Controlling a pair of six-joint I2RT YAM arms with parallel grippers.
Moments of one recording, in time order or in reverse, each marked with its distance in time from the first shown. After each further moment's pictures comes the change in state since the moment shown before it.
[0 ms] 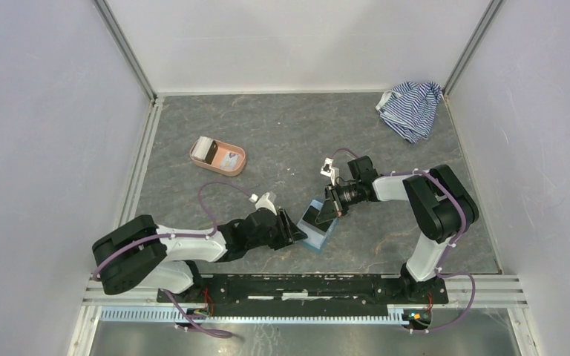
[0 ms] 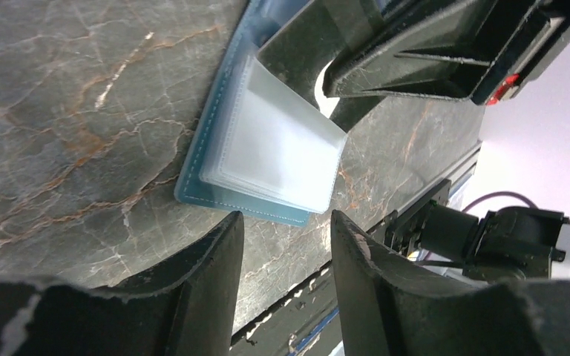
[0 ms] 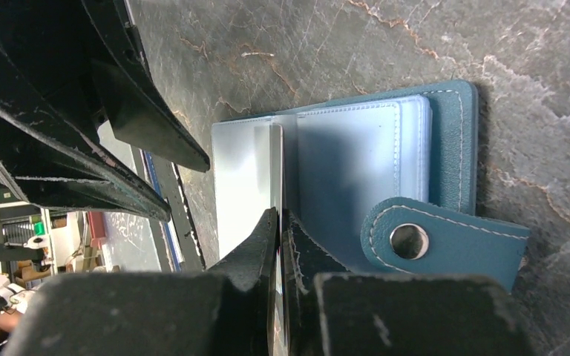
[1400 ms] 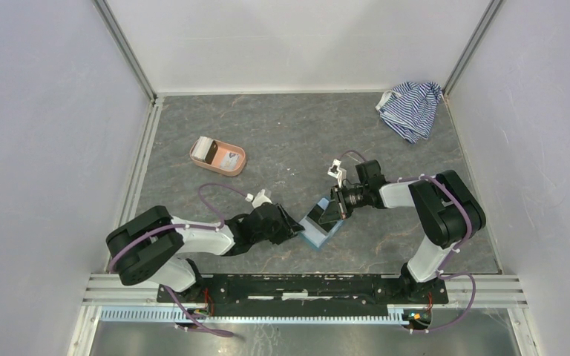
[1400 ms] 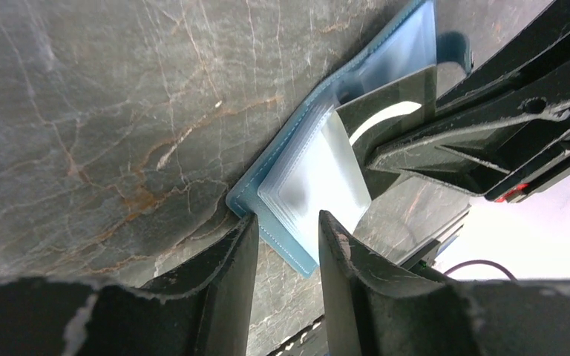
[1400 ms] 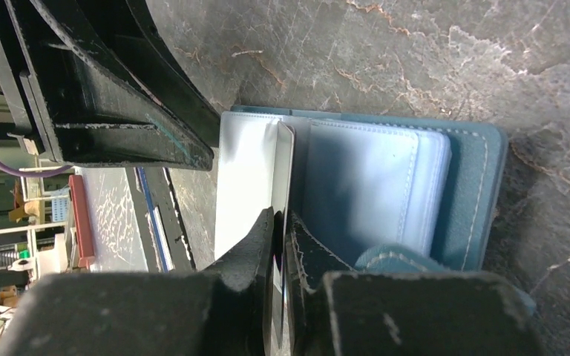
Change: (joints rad) left arm 0.050 0.120 0.040 0.003 -0.070 -0.131; right arm -0.035 -0.056 -0.106 0.142 0.008 0.044
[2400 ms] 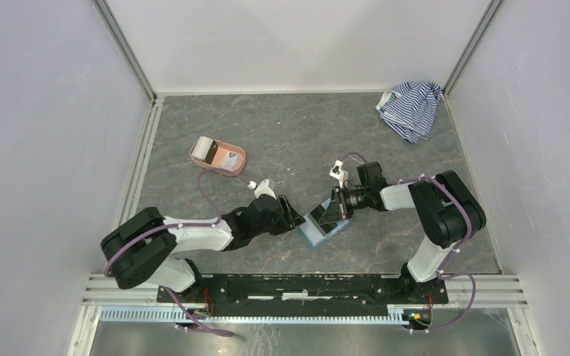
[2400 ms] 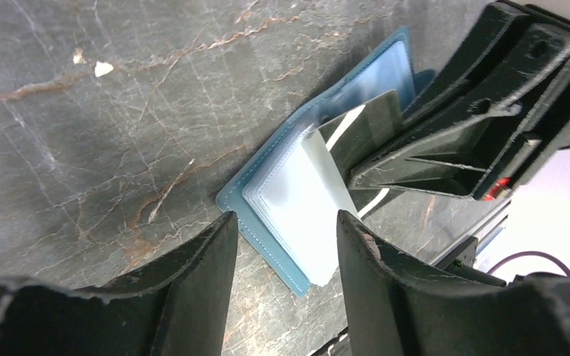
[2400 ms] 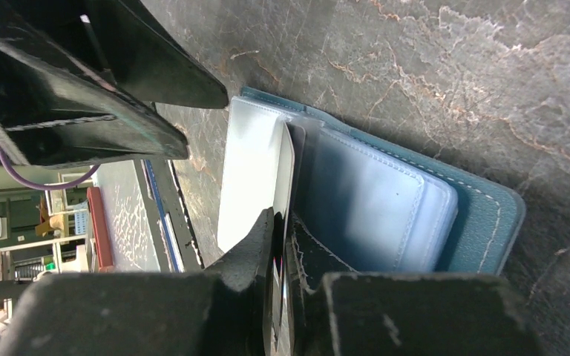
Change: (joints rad) left arm 0.049 -0.016 0.054 -0.031 0.007 0.222; right arm -0.008 0.000 -0.034 0.062 0.001 0.087
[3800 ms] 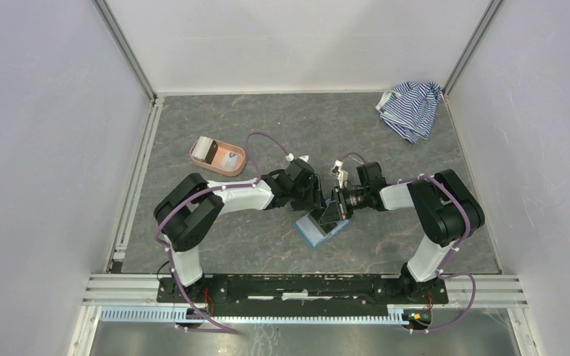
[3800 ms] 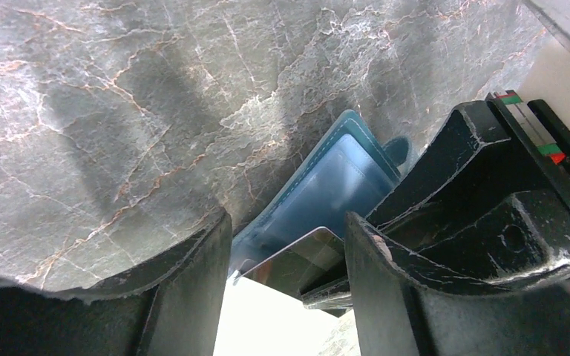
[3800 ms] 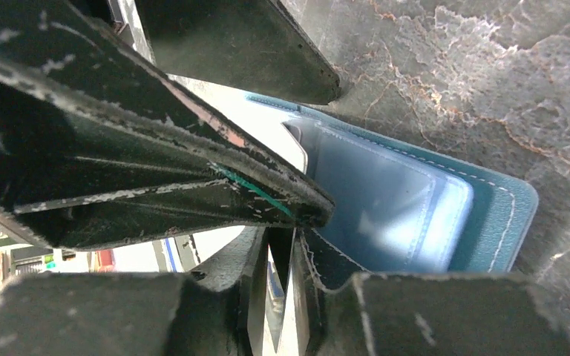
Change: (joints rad) left arm 0.071 0.392 0.583 -0.399 0.166 0.285; right arm 0.000 0.014 0.003 0.006 -0.003 -0.003
